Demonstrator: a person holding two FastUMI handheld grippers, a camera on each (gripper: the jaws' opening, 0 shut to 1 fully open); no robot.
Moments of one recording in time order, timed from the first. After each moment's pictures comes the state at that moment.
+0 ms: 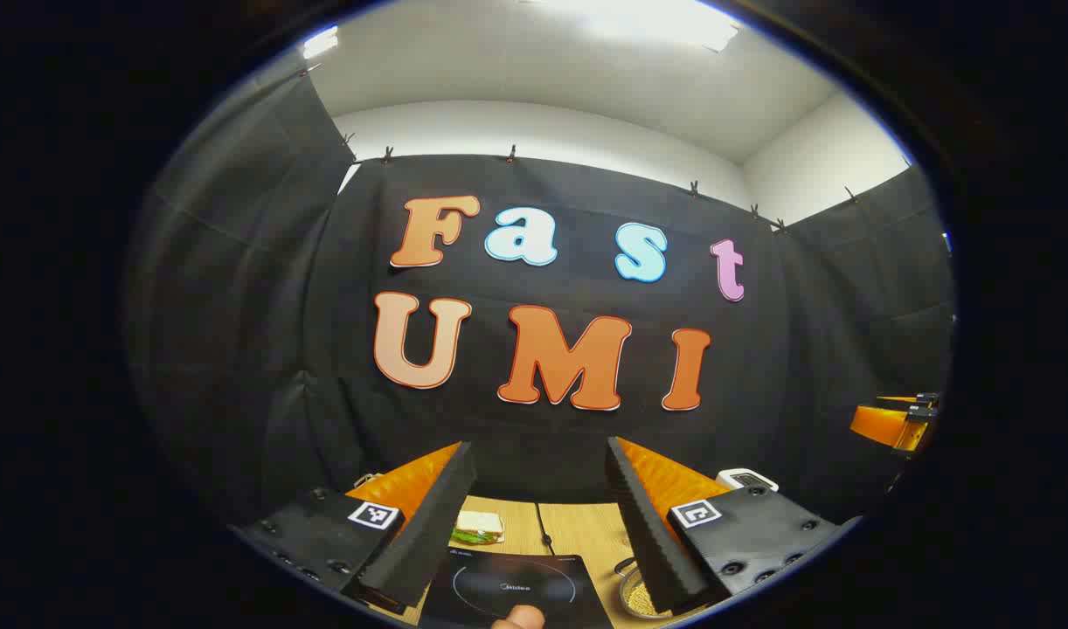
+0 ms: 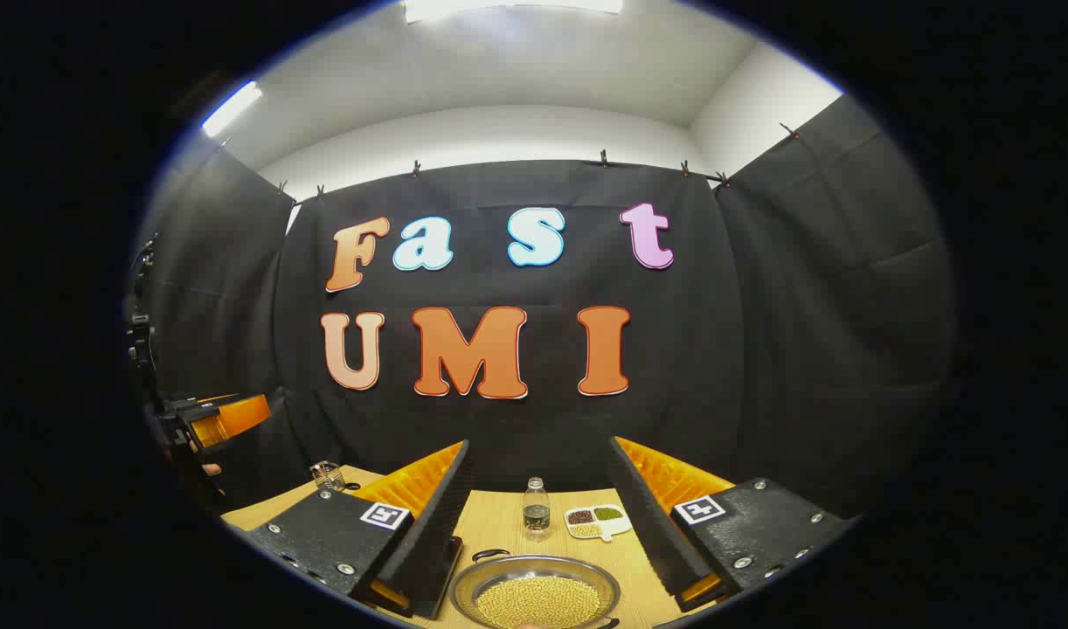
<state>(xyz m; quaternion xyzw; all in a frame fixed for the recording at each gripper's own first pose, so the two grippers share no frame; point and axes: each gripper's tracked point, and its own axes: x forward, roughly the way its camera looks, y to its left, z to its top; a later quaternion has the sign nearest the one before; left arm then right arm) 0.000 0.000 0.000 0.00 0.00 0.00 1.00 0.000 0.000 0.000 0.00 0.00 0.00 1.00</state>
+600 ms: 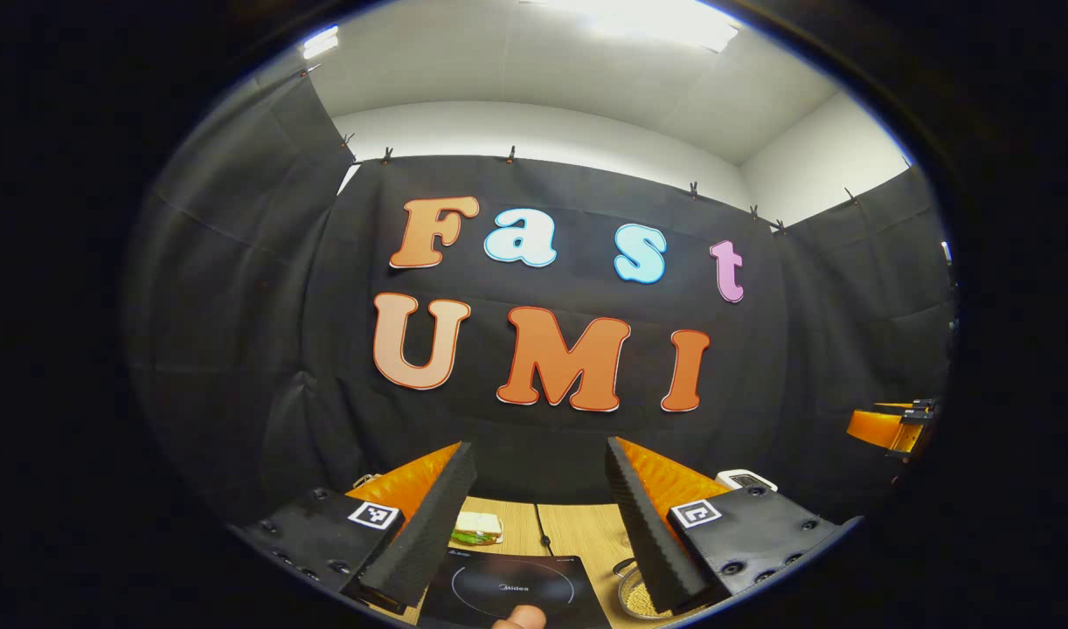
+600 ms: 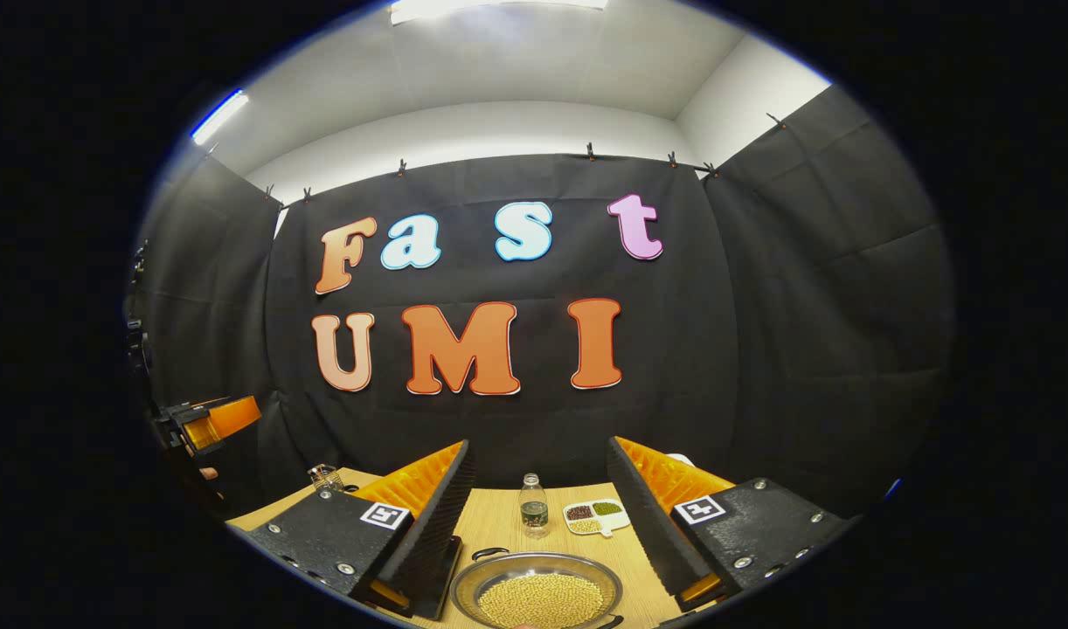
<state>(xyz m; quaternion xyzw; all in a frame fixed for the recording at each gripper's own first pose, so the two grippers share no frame) 0.000 -0.002 0.002 0.00 0.00 0.00 1.00 -0.001 -0.002 -0.004 0.02 0.01 -0.01 1.00</state>
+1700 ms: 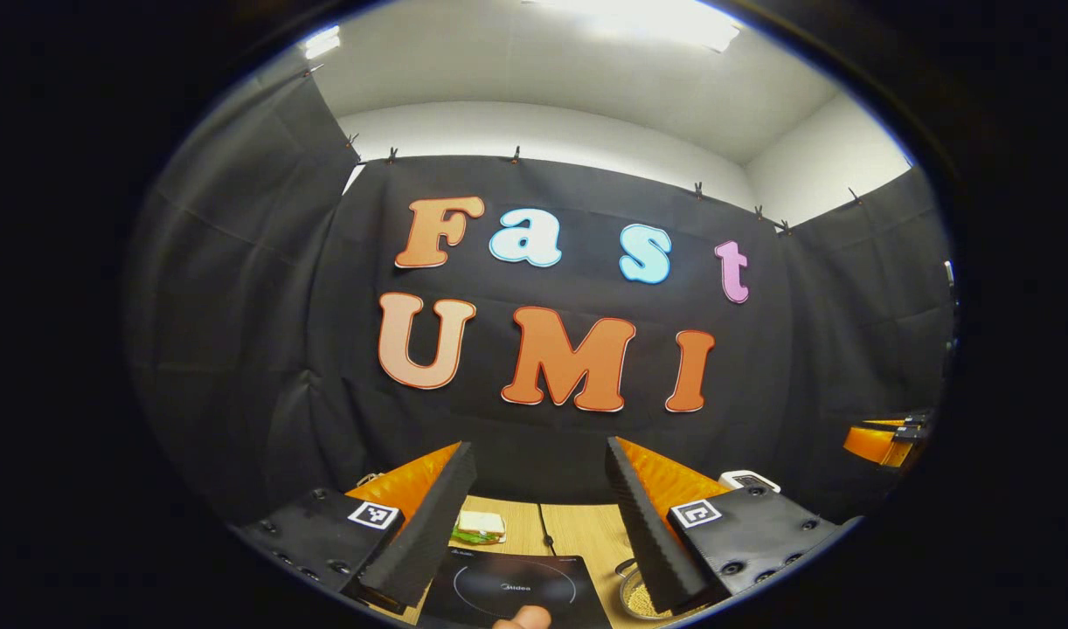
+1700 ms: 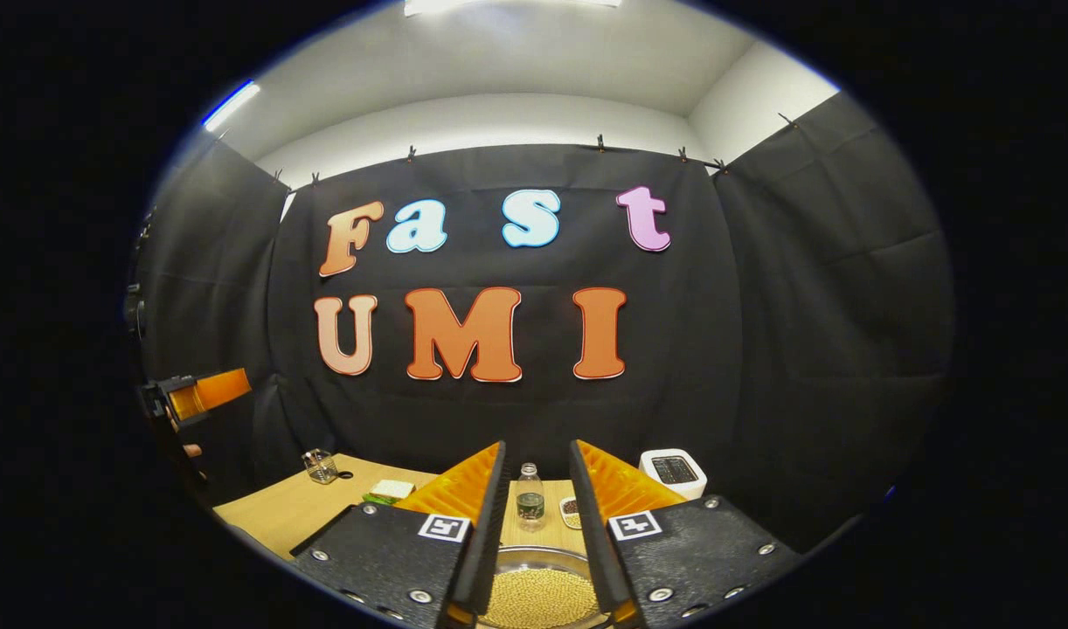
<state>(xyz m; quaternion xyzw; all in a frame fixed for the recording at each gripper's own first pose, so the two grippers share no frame) -0.005 0.002 0.000 0.00 0.00 0.01 1.00 0.004 0.002 -0.022 -0.01 0.03 -0.01 1.00</state>
